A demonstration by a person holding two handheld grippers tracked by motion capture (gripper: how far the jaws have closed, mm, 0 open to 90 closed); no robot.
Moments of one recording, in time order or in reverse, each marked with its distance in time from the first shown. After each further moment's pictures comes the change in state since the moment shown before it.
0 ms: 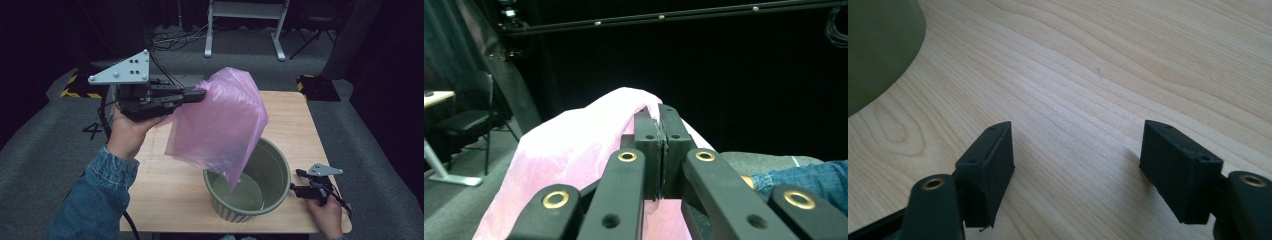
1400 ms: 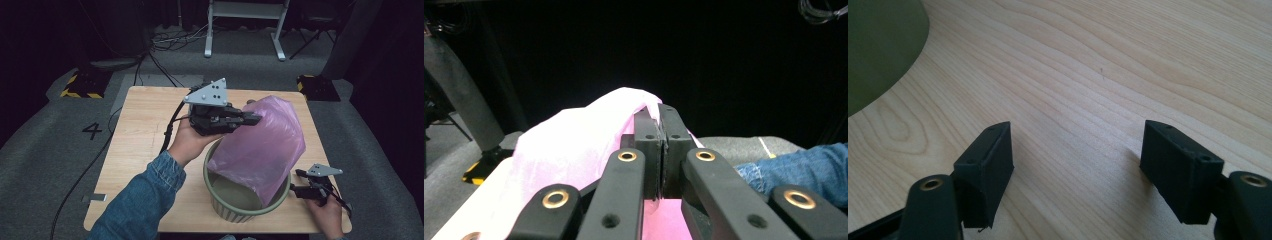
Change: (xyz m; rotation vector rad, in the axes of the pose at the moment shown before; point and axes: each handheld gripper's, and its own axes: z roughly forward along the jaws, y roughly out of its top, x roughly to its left) left arm -0.010 -0.040 0.115 0.085 -0.128 -0.001; right arm 0.000 0.000 0.000 -0.001 0.005 -0.012
